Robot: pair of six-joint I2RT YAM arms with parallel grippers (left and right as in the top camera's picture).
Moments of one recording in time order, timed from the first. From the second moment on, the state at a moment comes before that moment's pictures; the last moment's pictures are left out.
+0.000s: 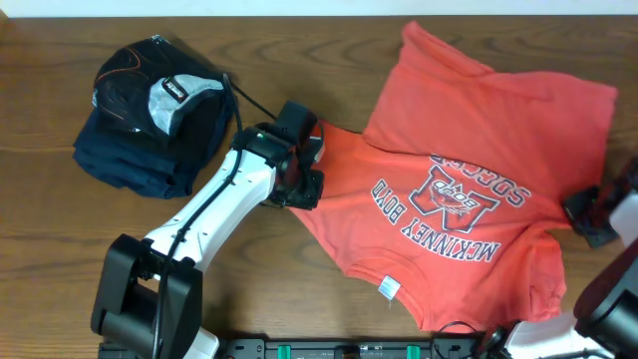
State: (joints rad) left arm -0.47 1.69 1.20 -0.93 0.23 -0.22; right arm -0.68 1.71 0.88 -0.44 0.03 0.51
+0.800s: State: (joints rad) left arm -0.42 1.96 1.24 -0.83 0.03 -0.20; right arm -0.59 1.24 0.87 -0.42 -0.37 0.40
